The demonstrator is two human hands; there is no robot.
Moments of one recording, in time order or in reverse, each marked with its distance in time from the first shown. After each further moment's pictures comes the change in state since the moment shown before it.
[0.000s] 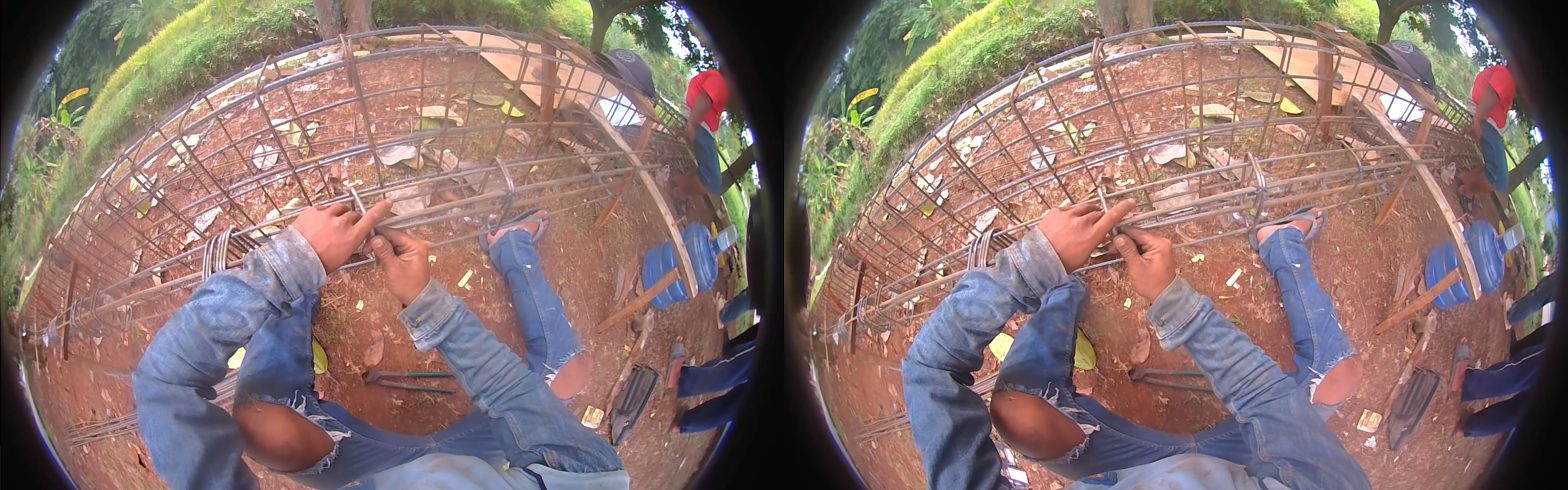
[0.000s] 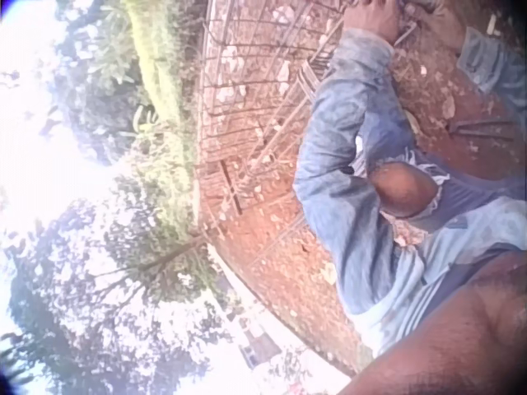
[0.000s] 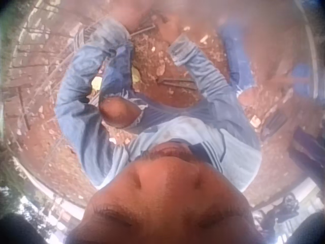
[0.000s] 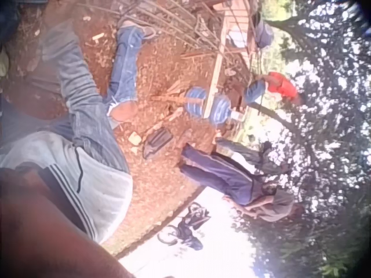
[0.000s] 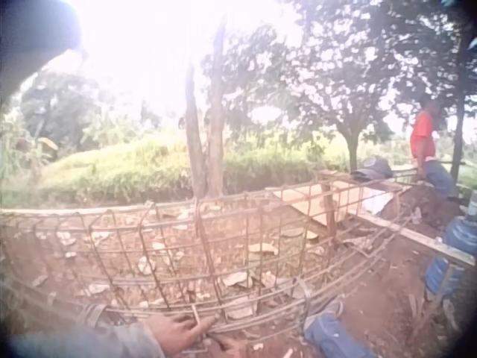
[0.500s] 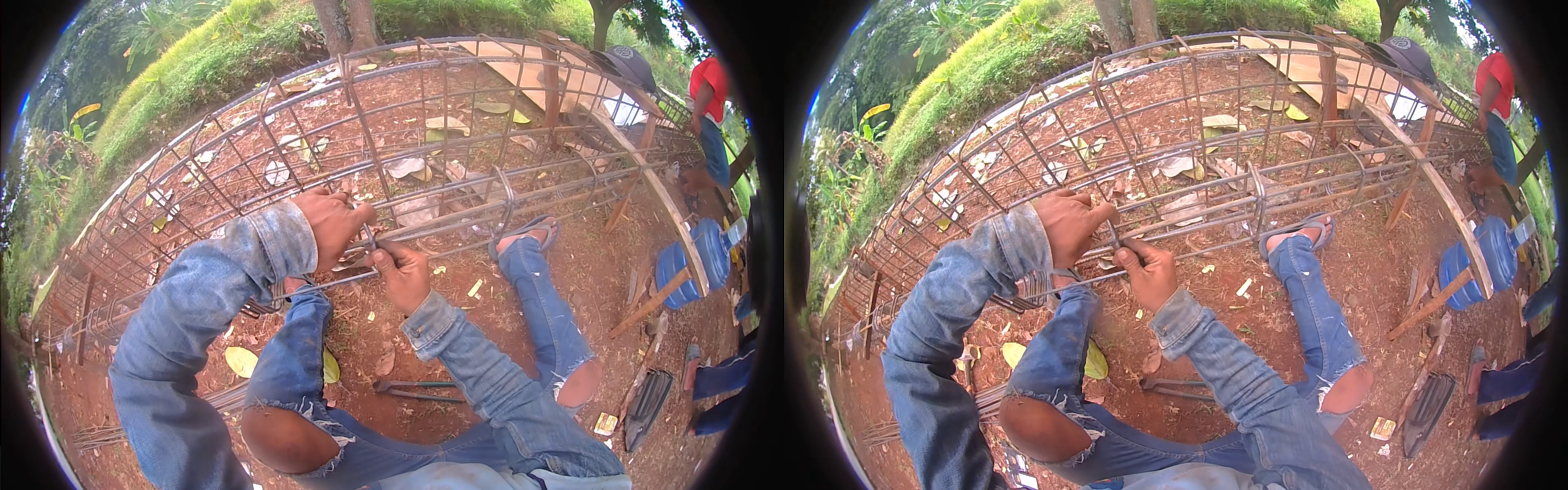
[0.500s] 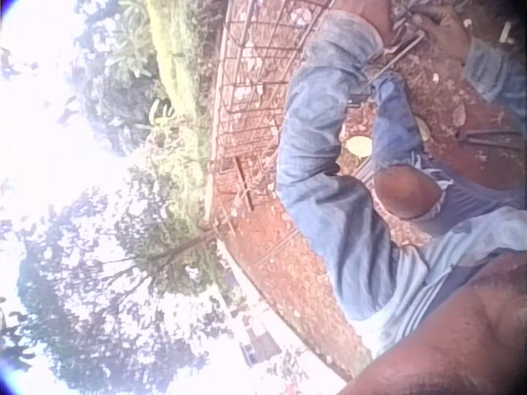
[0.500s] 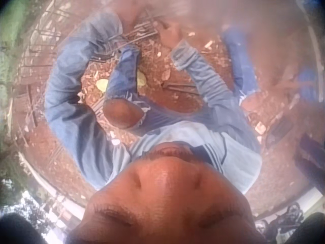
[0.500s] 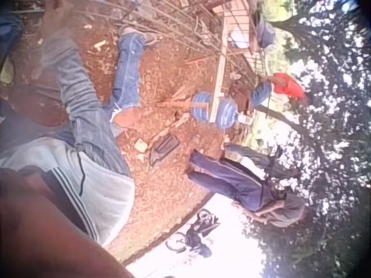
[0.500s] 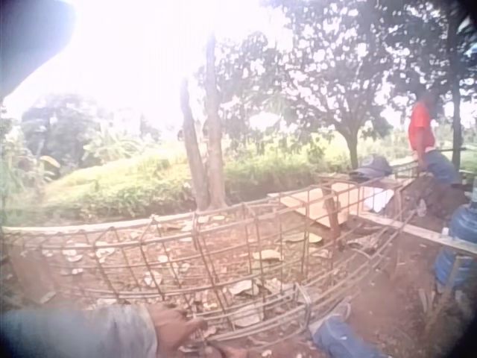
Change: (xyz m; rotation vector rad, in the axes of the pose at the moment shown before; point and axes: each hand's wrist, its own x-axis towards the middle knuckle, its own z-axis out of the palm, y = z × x) left_hand 0.019 -0.017 -0.056 0.002 -0.248 0.096; right_hand -0.001 0.001 0.002 0.033 -0.001 0.005
